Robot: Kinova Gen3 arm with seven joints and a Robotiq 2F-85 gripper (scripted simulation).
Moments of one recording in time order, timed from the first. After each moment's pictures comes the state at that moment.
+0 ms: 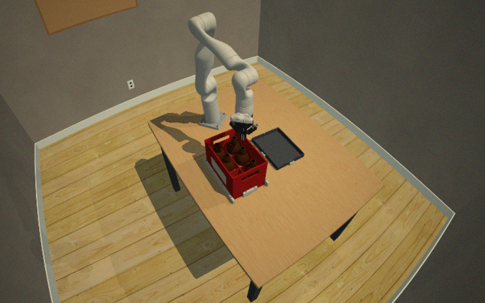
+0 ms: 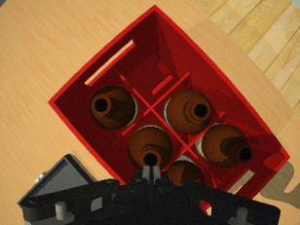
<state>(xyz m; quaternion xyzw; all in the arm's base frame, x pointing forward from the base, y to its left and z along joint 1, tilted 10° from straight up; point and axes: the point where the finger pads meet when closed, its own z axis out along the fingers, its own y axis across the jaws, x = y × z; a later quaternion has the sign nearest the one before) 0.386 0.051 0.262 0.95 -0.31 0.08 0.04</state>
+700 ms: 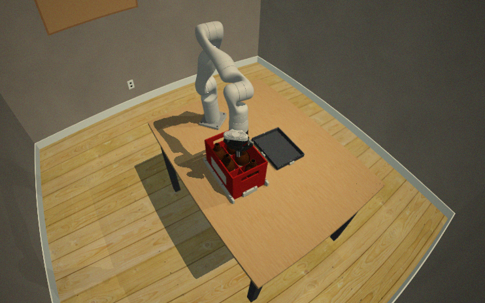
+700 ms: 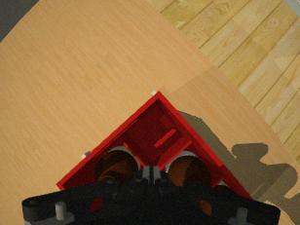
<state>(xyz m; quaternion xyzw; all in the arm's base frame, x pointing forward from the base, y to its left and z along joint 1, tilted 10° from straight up) 0.477 -0.007 0.289 0.95 -0.30 0.08 0.03</state>
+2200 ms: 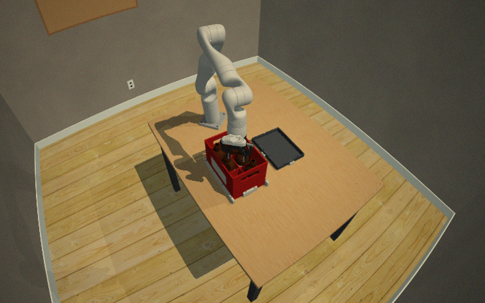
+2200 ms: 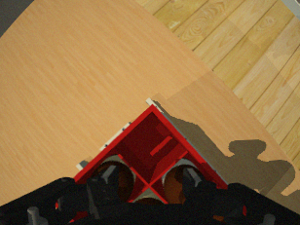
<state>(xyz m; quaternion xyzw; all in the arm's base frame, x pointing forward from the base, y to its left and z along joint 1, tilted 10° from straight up) 0.489 -0.022 0.284 0.95 -0.31 0.08 0.04</state>
